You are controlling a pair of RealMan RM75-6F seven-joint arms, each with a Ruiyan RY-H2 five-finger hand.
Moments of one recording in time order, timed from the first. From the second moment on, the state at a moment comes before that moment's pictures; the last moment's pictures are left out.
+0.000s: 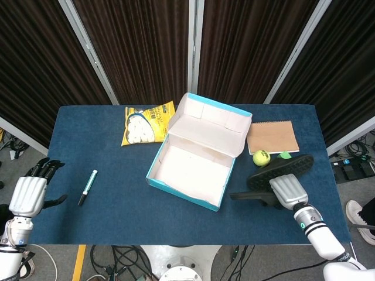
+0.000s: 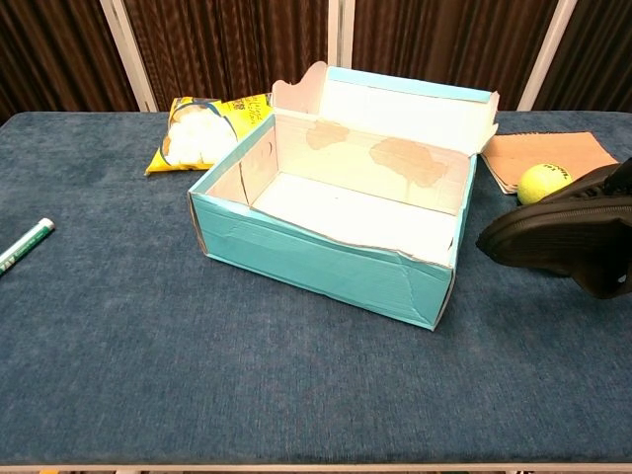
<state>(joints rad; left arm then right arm) -0.18 -1.19 -0.07 -1.57 1.50 1.45 0.06 0.62 -1.05 -0.05 -1.90 -1.01 0.98 -0.55</state>
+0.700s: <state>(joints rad) -0.18 -1.20 -0.07 -1.56 1.50 1.45 0.04 0.61 -1.07 -0.03 -1.89 -1.08 0.99 -0.51</state>
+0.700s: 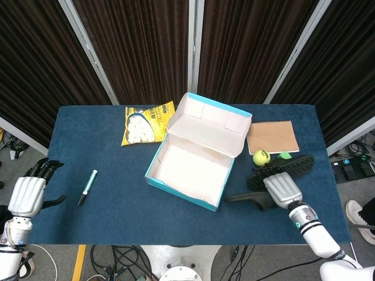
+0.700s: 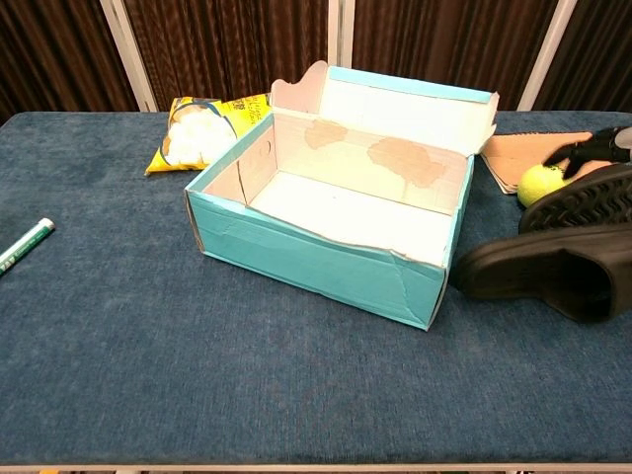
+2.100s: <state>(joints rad) -0.15 -1.21 -0.06 -1.57 1.49 1.49 0.12 0.13 -1.14 -0.08 -1.65 -1.49 1.58 -0.32</state>
